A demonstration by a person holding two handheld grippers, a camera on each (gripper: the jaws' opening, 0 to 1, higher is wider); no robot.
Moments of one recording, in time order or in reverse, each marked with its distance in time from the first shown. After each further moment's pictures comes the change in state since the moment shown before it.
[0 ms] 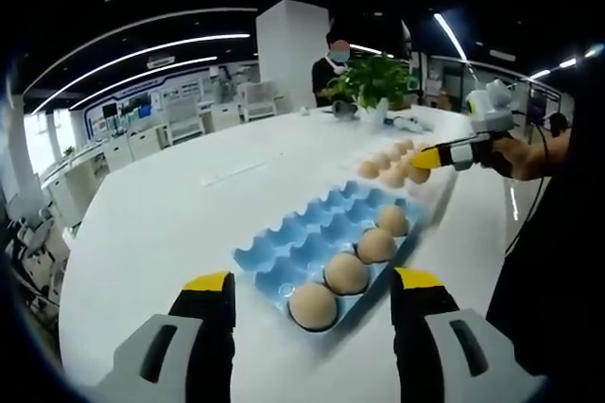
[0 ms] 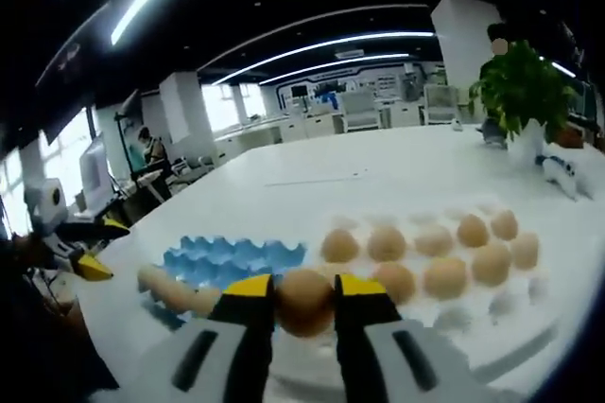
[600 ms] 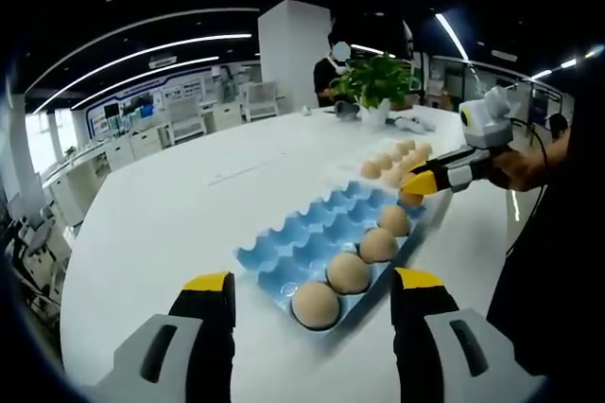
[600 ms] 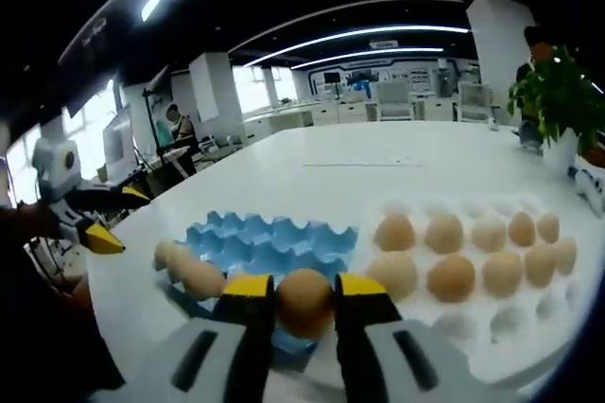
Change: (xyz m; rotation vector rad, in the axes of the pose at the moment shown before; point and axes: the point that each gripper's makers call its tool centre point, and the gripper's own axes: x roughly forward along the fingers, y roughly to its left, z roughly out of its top) left arm -0.001 0.002 -0.002 -0.003 0.001 0.006; right arm 0.023 0.038 -0.023 -0.089 0.070 0.114
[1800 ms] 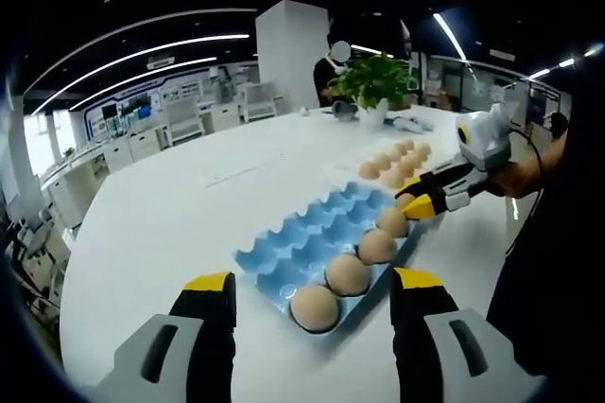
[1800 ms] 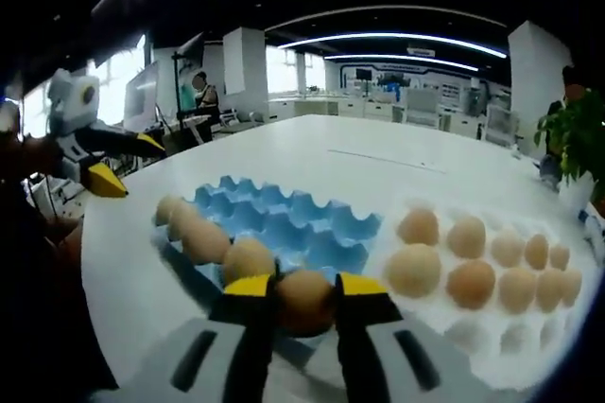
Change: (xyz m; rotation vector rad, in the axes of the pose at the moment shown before) left arm 0.004 0.002 -0.001 0.006 0.000 -0.004; right arm 0.009 0.009 -0.021 -0.166 0.048 0.054
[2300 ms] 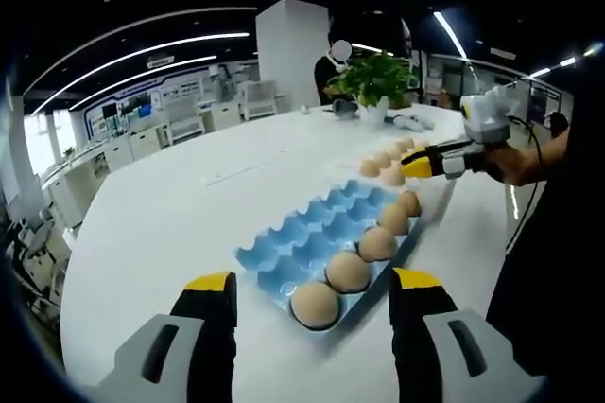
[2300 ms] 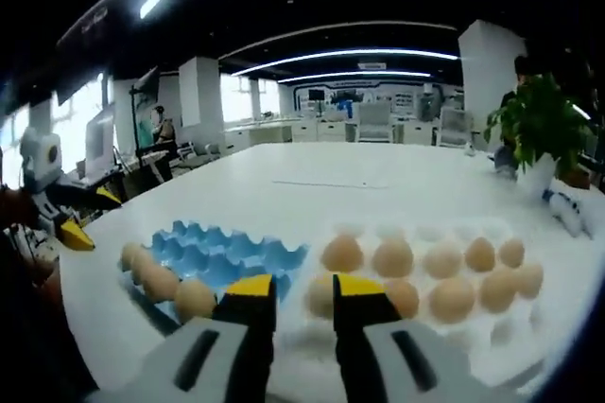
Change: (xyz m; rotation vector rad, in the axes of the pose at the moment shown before) left arm -0.001 0.001 -0.001 0.000 0.004 0.000; right arm -0.026 -0.071 0.023 0.150 -0.114 -0.232
